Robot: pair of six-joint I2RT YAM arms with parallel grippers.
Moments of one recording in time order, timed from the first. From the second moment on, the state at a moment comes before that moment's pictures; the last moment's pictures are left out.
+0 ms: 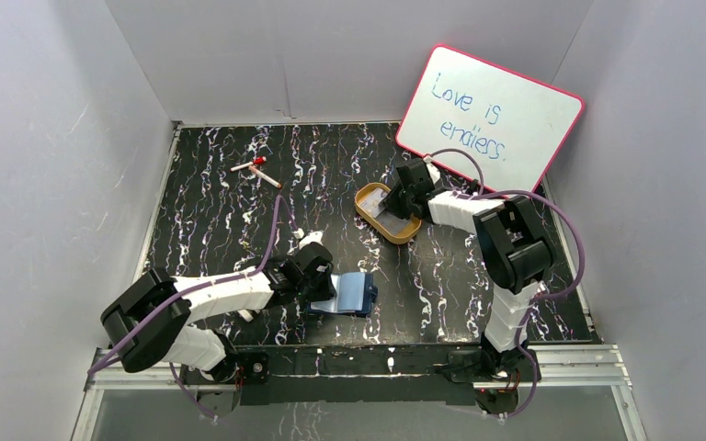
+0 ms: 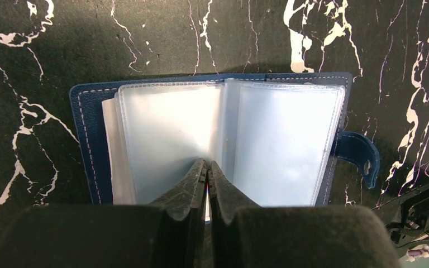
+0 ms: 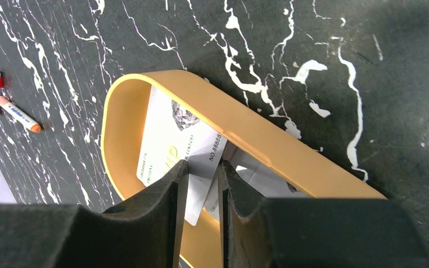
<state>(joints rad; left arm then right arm) -0.91 1.36 0.57 -0.16 -0.12 -0.88 0.49 1.89 1.13 -0.05 0.05 1.02</state>
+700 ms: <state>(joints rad) -0.91 1.36 0.57 -0.15 -0.12 -0.88 0.49 1.82 1.06 -0.02 0.06 1.01</state>
